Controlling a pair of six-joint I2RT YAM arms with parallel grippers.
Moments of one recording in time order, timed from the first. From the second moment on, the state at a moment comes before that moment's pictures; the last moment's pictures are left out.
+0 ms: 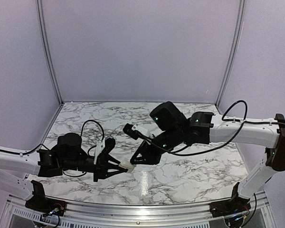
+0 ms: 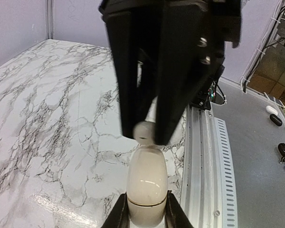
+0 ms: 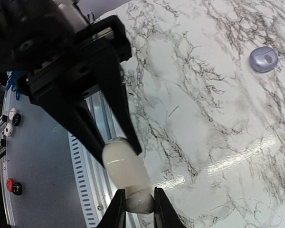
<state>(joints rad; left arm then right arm) -1.04 1.13 0.47 0.31 0.36 -0.09 1.09 1.57 1.28 -0.51 -0.44 0.14</state>
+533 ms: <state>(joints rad) -1.04 1.15 0.48 0.31 0.40 -0.15 1.11 1.50 1.28 -0.55 -0.11 0.04</state>
